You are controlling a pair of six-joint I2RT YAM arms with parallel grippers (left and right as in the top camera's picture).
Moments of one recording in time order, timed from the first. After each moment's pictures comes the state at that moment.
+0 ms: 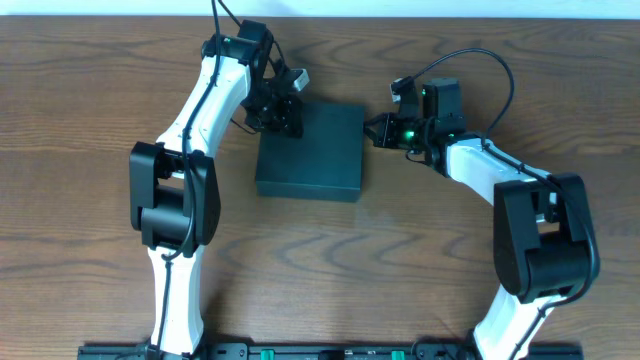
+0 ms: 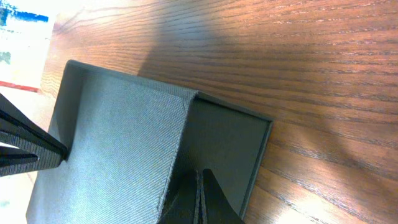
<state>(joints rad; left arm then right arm) -0.25 2.26 1.97 -1.23 0.54 0.10 0.18 1.96 1.10 0.05 -0.65 0.41</state>
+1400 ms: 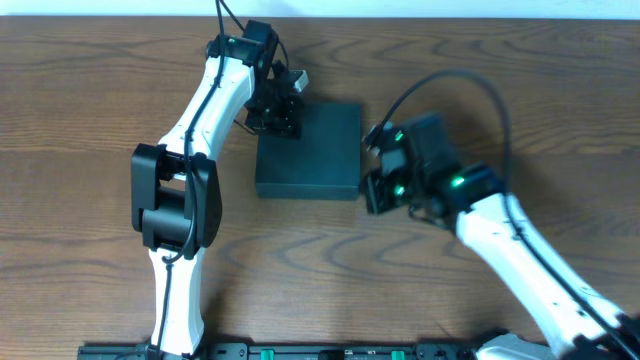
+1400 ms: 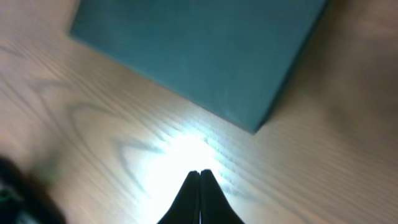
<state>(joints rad) -0.26 2.25 1.97 -1.24 0.47 0.03 0.47 1.42 0.96 -0.58 -0.34 0.23</state>
